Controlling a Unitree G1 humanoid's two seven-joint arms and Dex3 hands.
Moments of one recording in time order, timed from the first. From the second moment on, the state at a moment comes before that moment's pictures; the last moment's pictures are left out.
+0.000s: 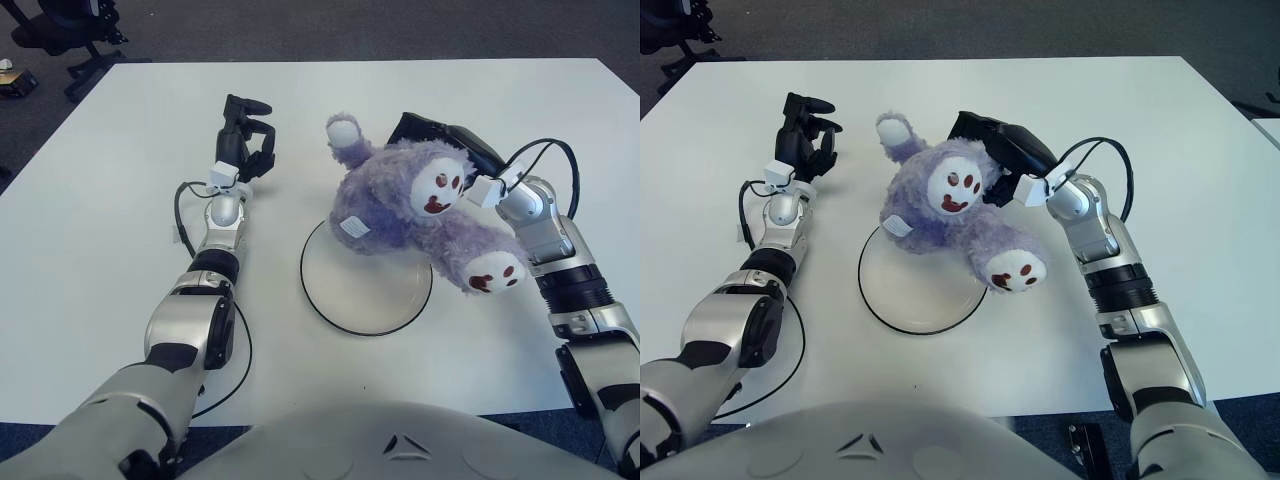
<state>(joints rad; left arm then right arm) -0.65 0.12 0.11 1.07 0.01 -0.92 0.03 -0.40 -0.51 0.17 0.07 -0.26 -0.47 0.39</state>
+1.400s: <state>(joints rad) -0.65 0.12 0.11 1.08 0.01 -0.93 0.01 -0.33 -0.53 0.17 -0.10 -0.23 -0.43 0.52</state>
